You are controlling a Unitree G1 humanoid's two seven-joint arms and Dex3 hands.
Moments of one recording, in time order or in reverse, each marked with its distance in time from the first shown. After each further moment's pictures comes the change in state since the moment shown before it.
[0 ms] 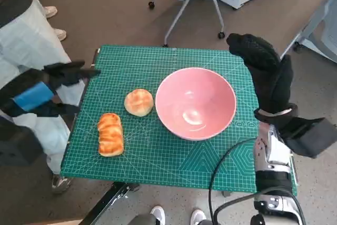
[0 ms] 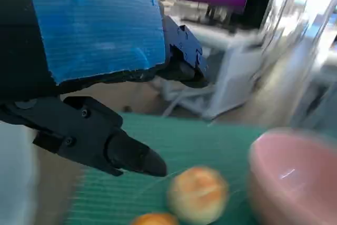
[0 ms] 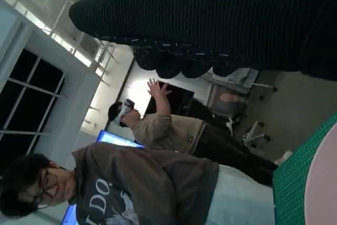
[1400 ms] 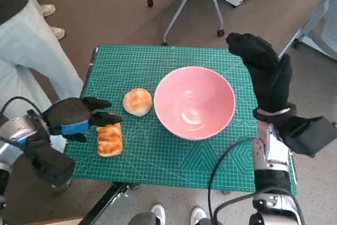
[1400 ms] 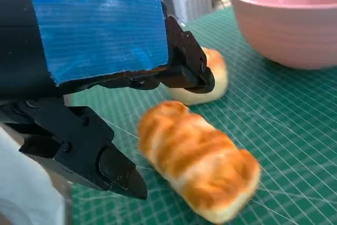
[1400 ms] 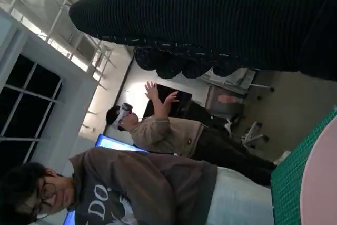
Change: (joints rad) left arm -0.146 -0.018 -0.381 0.414 0.352 -0.436 0.262; right arm -0.001 0.006 -0.007 0.019 0.000 -0.008 0.000
